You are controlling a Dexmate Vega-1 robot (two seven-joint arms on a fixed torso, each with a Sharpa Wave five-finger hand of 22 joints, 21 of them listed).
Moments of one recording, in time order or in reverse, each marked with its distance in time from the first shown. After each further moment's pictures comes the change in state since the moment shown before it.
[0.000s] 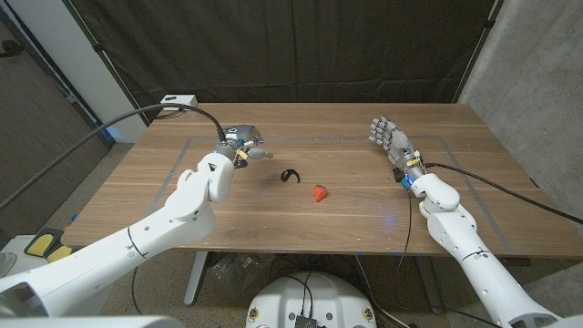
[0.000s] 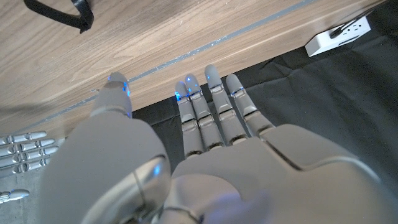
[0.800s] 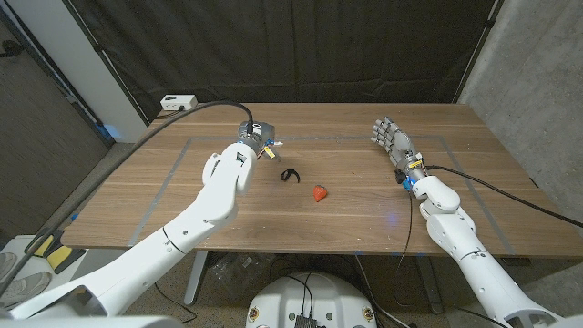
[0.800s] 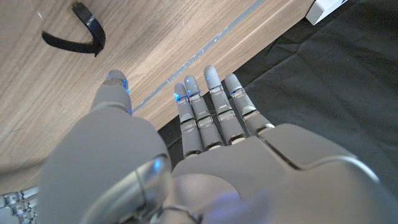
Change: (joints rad) left arm 0.022 -0.265 -0.082 0.087 0.582 -0.266 -0.477; left_hand 0.026 0.008 -0.036 0.028 0.011 -0.017 -0.010 -0.045 0.000 -0.044 0.000 0.025 0.038 -0.040 0.007 0.020 0.047 -0.011 0.011 0.022 0.009; right arm 0.025 0.016 0.009 0.081 0.019 0.056 0.034; right_hand 0.000 0.000 -0.005 -0.005 0.000 0.000 0.000 0.000 0.000 0.009 -0.001 0.000 0.000 0.011 0.000 0.000 -0.003 0.009 -0.002 -0.012 0.000
